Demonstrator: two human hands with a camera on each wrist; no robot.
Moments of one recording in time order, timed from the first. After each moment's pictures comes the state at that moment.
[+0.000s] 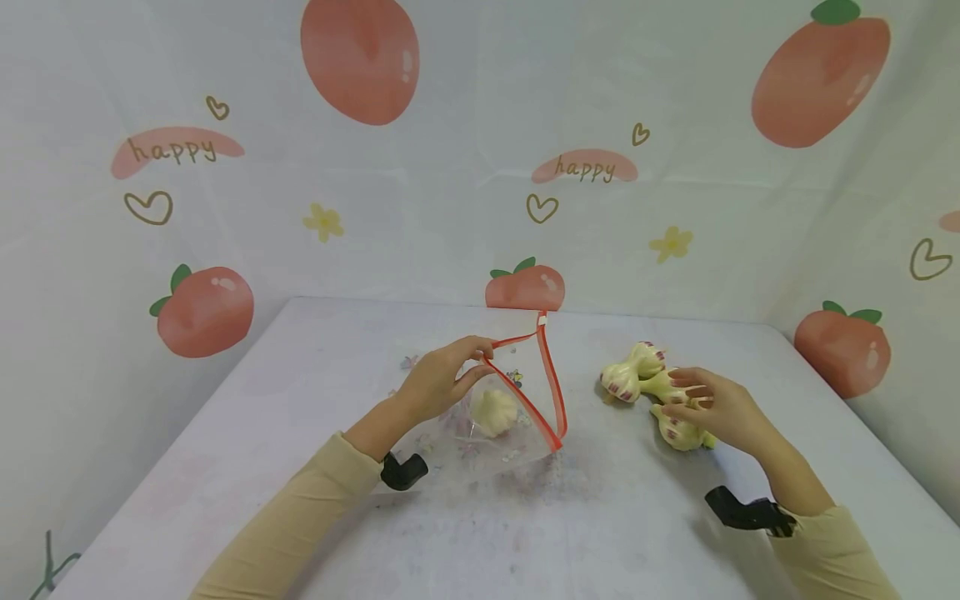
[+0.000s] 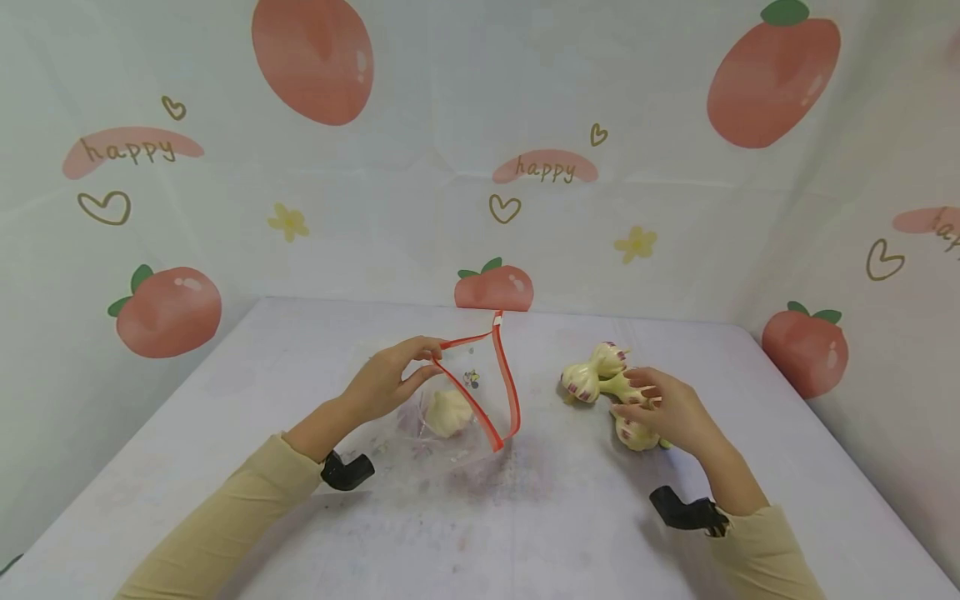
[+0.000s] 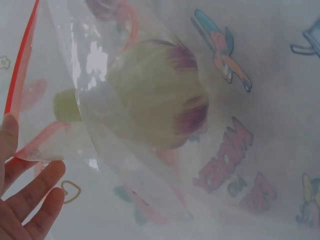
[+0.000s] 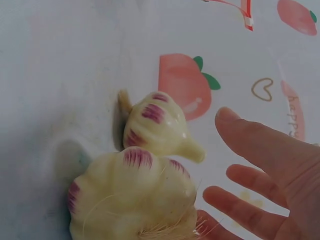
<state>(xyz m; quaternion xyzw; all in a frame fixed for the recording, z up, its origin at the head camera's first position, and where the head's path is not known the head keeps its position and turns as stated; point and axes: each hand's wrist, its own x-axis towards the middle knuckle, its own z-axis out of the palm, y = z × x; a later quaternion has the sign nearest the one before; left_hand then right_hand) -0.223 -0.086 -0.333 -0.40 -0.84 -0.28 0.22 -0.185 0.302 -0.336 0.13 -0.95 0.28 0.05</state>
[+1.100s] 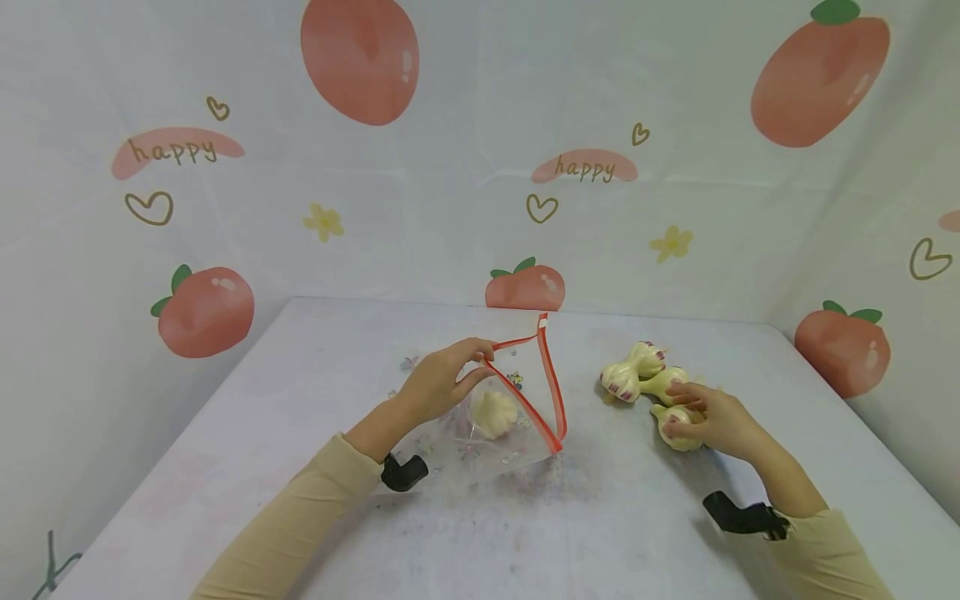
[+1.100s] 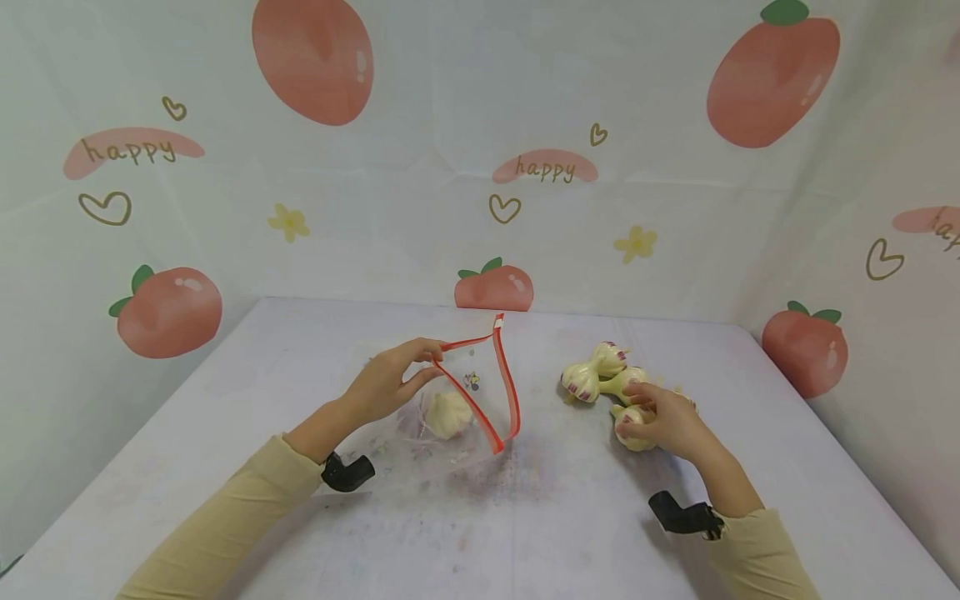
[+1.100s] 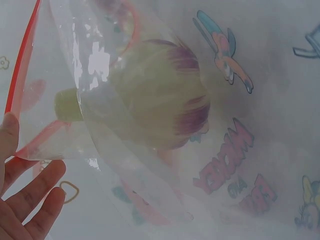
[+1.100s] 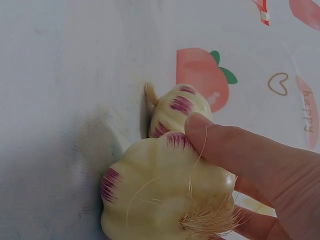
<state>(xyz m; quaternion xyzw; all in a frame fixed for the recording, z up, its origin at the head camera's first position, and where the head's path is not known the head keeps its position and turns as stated) -0.221 -0.086 -0.335 -0.40 -0.84 -0.28 0.22 -0.186 0.307 -0.351 0.14 -0.96 0.25 0.02</state>
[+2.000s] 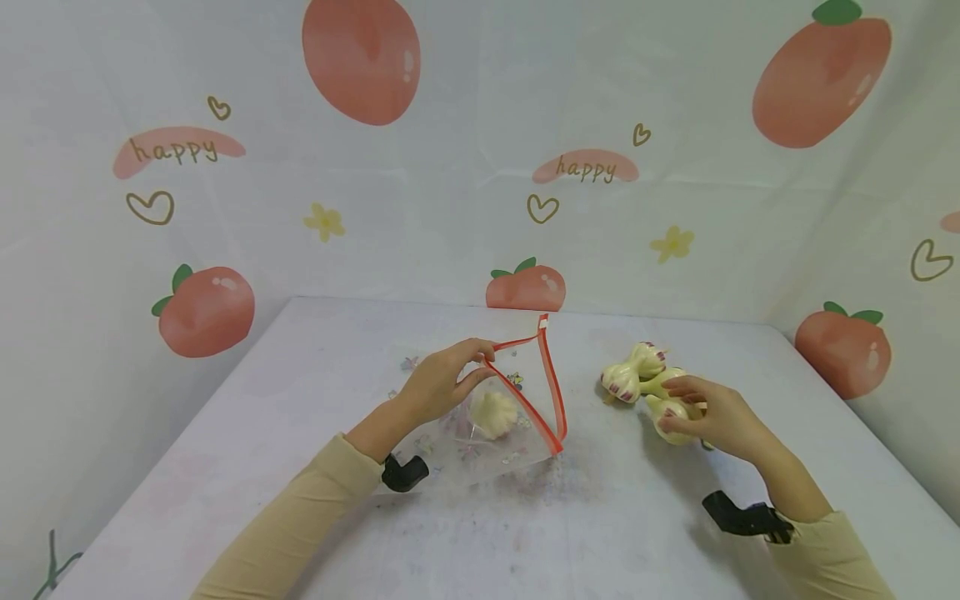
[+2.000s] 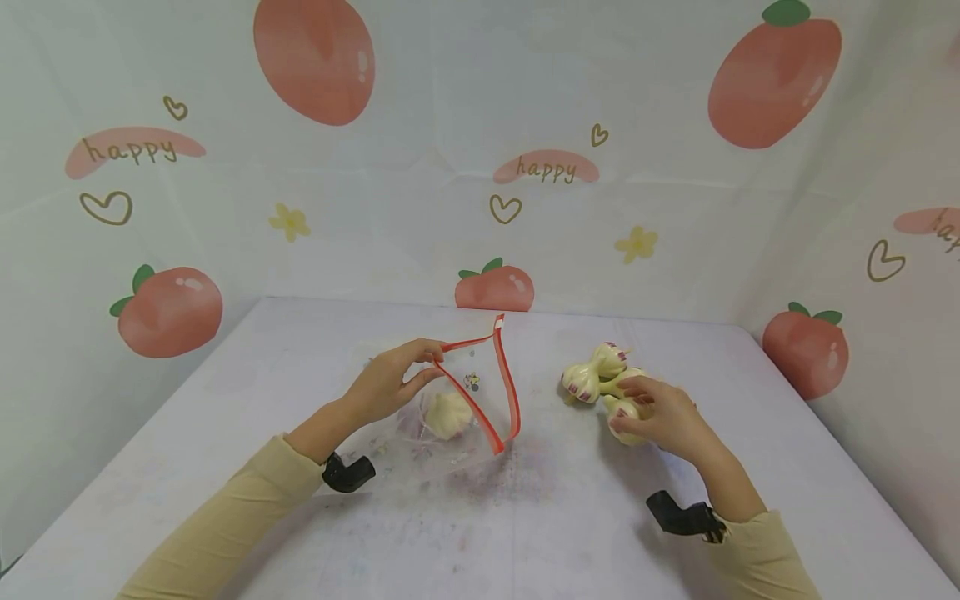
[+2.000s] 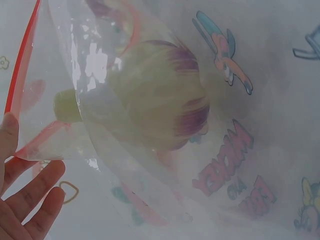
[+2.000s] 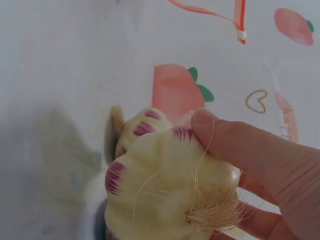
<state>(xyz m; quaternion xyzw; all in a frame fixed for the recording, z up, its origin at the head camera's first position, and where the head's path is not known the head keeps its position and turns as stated) -0.222 -0.085 -0.335 -0.40 -0.85 -0.28 0.22 -0.180 0.296 -0.336 0.14 -0.95 0.26 0.04</state>
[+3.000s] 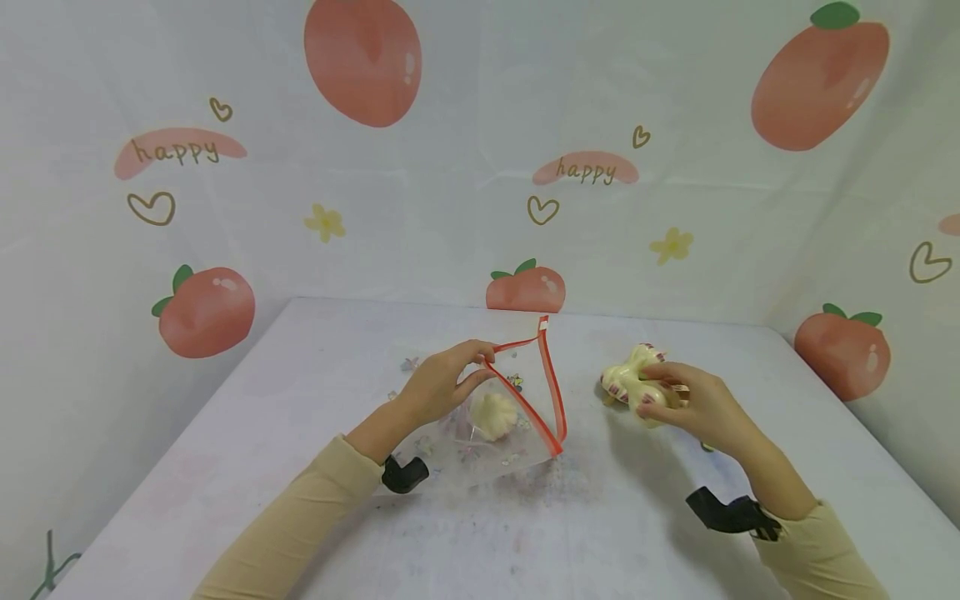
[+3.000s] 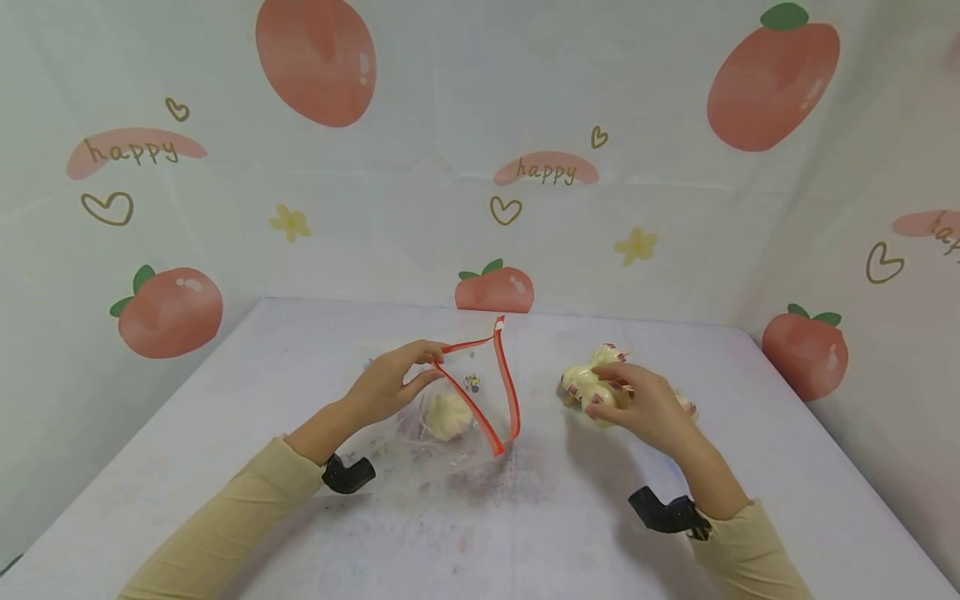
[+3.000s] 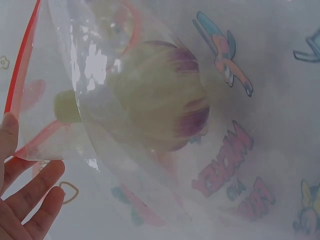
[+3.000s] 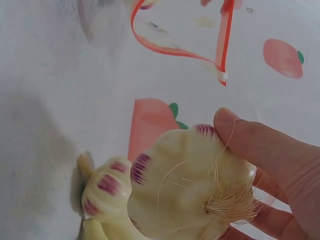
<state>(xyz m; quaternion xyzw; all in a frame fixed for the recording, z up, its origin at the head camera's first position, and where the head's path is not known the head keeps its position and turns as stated) -0.223 -0.085 -0.338 -0.40 -0.84 -0.29 0.22 -0.180 0.268 -0.322 0.19 -0.94 0.26 0.12</state>
